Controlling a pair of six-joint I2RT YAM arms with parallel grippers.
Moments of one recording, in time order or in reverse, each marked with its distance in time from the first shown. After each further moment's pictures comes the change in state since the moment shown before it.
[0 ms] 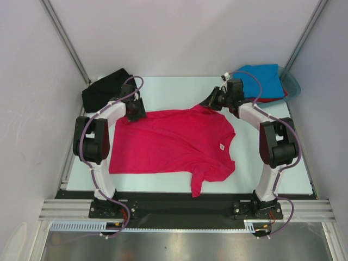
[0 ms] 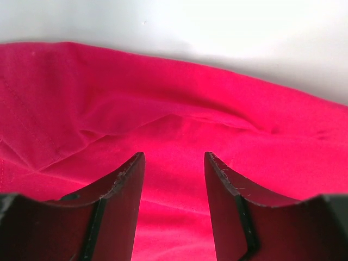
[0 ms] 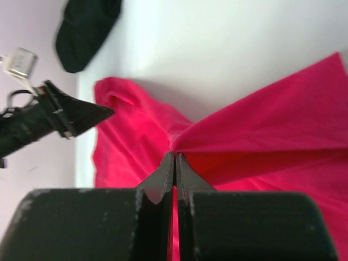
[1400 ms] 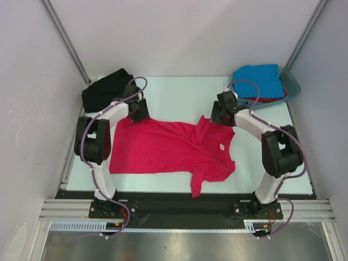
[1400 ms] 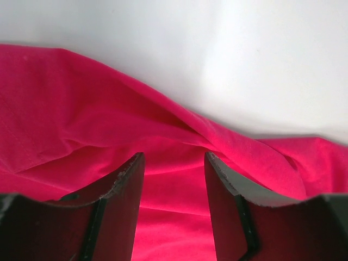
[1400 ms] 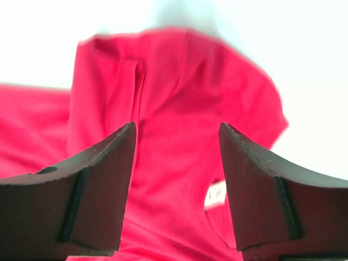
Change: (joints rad) left arm -0.034 0.000 -0.001 -0.001 0.018 0.000; right arm 0.142 -0.200 -0.136 -0.427 0.747 -0.172
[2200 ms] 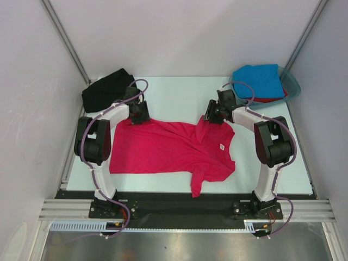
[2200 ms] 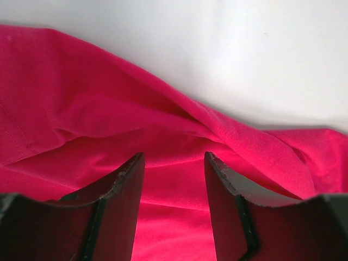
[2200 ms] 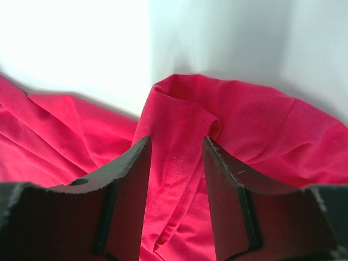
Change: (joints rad) left arm -0.012 -0.007 -0.035 0.005 -0.001 0.000; right arm -0.066 0.199 0.079 0.183 -0.385 0.028
